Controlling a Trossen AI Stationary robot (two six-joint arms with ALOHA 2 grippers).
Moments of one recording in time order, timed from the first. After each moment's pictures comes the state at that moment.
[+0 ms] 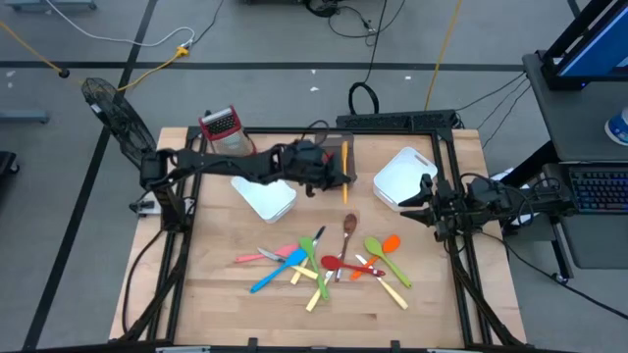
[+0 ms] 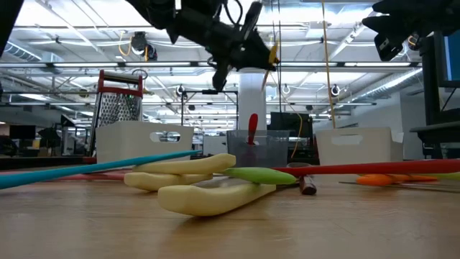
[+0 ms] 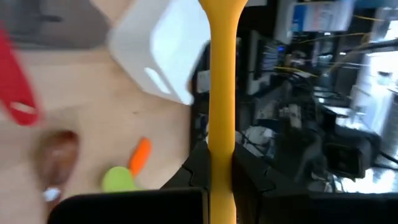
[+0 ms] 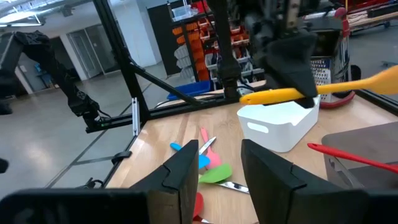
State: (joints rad) left arm 0.21 1.78 1.28 0.10 0.17 -1.52; right arm 0.13 0.24 0.34 -0.14 0.03 0.28
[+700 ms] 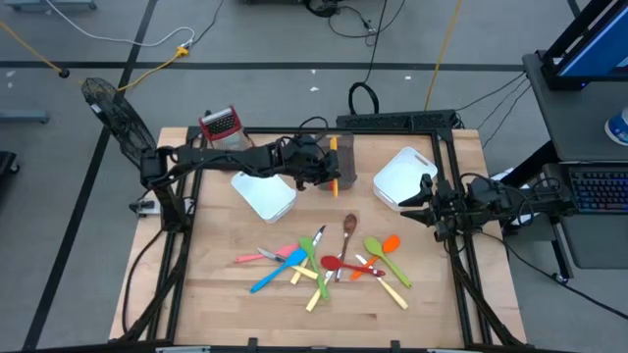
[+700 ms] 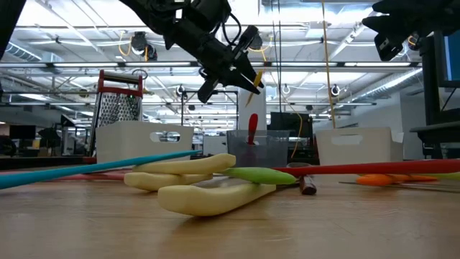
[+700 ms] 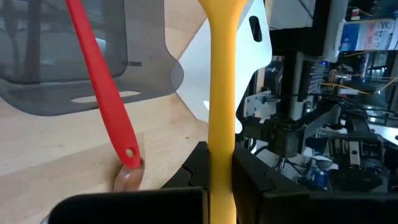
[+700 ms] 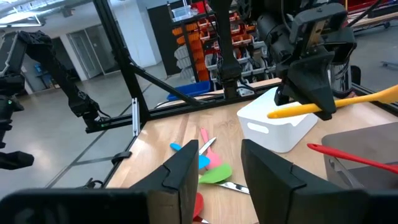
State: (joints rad) left arm 0.26 1.78 1.28 -0.06 0.13 -1.45; right arm 0.13 0.24 0.34 -0.14 0.03 0.28
